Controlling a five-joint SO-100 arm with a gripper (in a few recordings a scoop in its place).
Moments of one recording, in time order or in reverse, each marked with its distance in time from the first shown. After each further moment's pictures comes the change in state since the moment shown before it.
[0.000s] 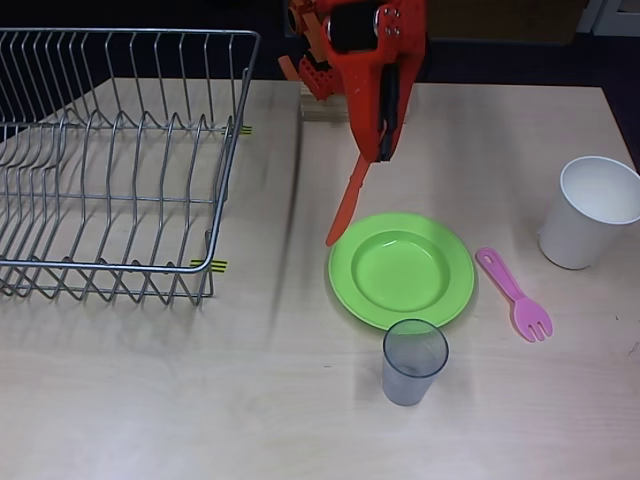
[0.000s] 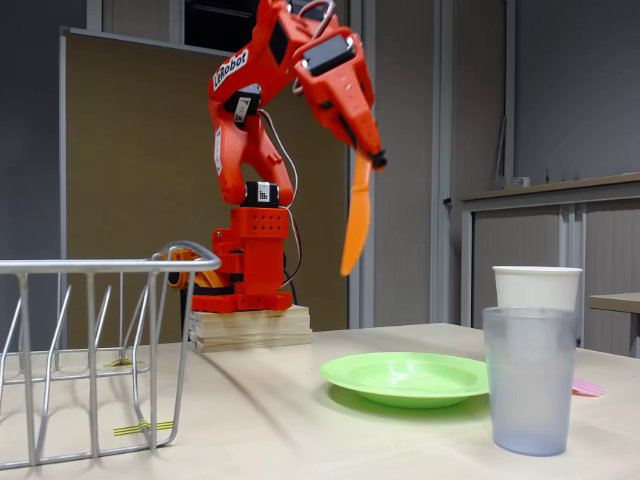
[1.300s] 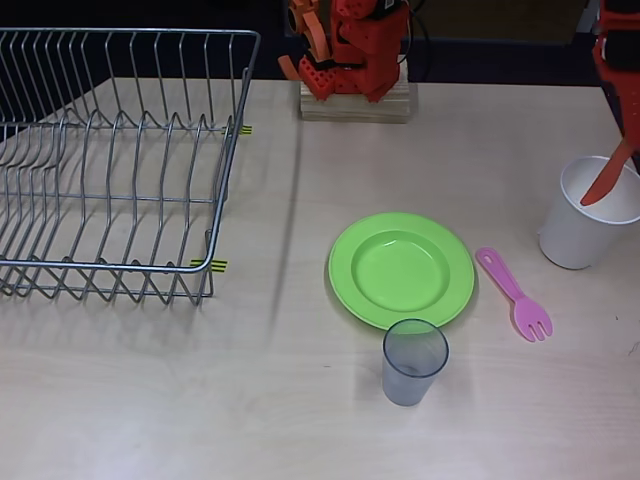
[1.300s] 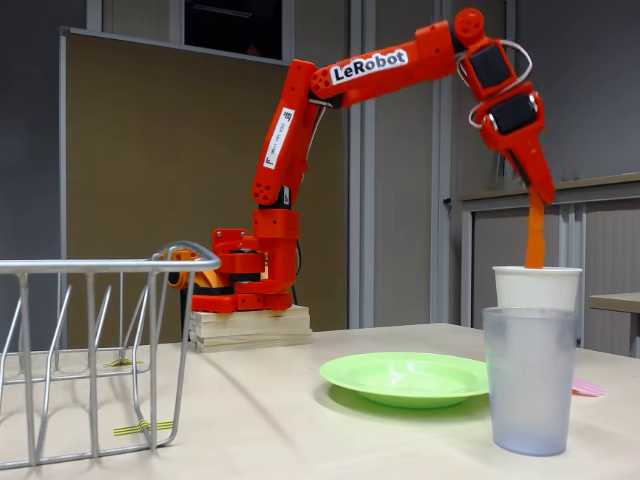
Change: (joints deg) arm -42.7 -50.8 -63.5 27.7 47.5
